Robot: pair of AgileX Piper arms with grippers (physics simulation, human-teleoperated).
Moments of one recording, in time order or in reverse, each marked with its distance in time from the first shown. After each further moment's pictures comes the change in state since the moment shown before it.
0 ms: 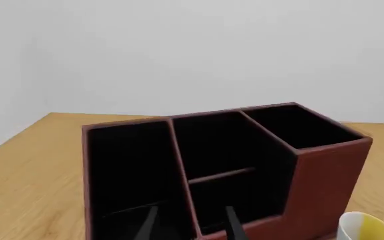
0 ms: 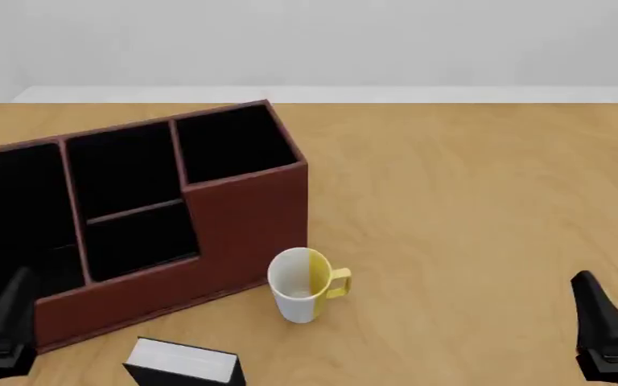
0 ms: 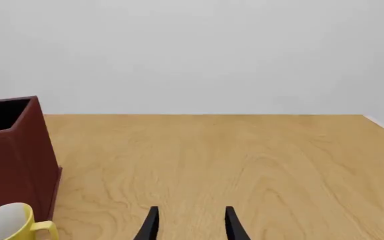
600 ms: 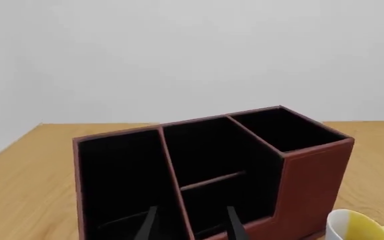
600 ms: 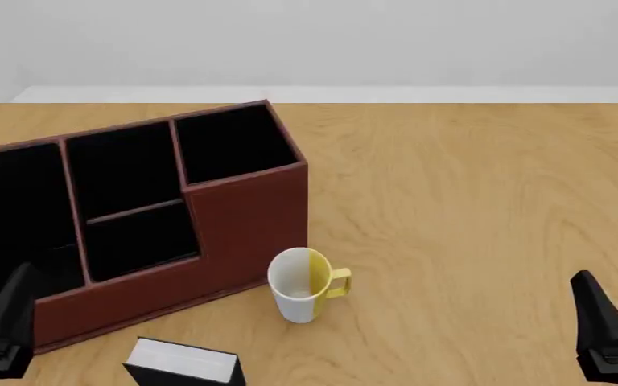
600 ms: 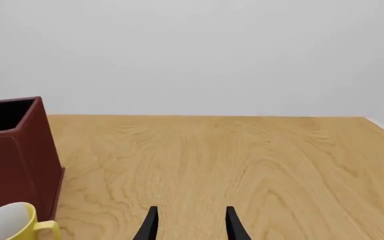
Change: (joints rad) left arm -0.049 -0.010 -0.044 0.040 0.024; right arm 0.010 -0.006 -0.008 0.009 -0.003
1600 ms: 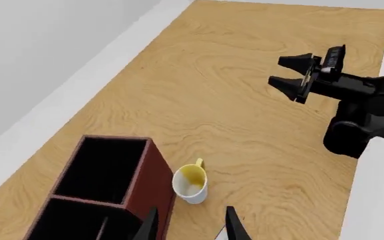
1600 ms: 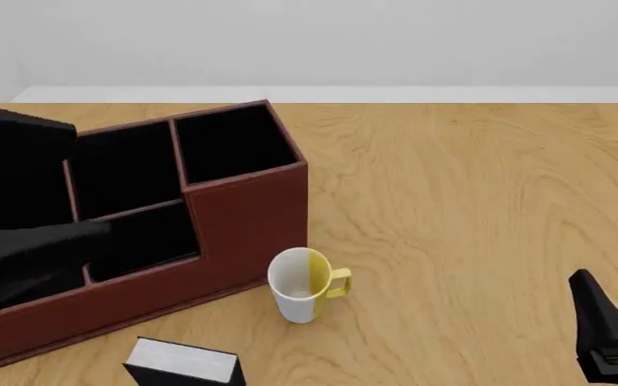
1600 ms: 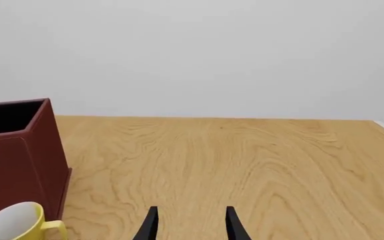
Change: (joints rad) left arm -0.904 0.663 -1.044 0.847 0.233; right arm 0.024 -0.001 -0.011 0.005 0.004
